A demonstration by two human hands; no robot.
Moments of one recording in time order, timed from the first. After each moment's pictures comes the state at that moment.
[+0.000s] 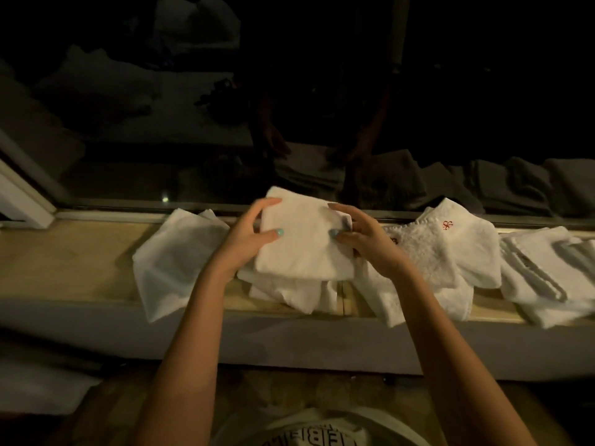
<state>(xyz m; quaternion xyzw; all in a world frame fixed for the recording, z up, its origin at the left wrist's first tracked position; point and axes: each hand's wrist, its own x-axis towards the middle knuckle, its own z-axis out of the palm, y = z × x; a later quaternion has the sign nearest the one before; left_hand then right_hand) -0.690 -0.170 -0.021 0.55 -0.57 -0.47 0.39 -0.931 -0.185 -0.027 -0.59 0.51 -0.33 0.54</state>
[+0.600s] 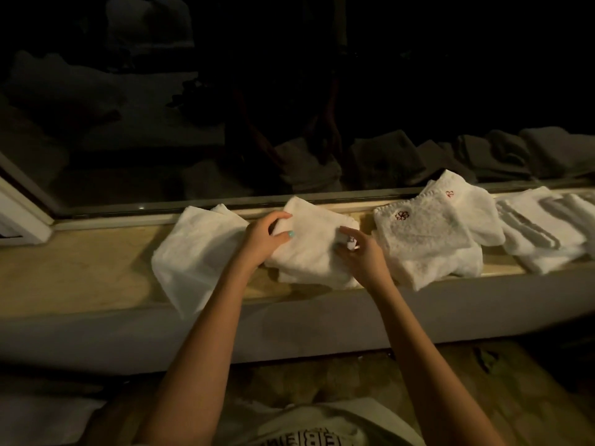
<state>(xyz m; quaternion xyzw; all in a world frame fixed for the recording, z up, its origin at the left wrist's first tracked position) -0.659 -0.178 -0.067 0.58 -0.65 -0.41 0.28 -0.865 -0.118 -0.072 -0.54 0.67 -0.37 0.35</state>
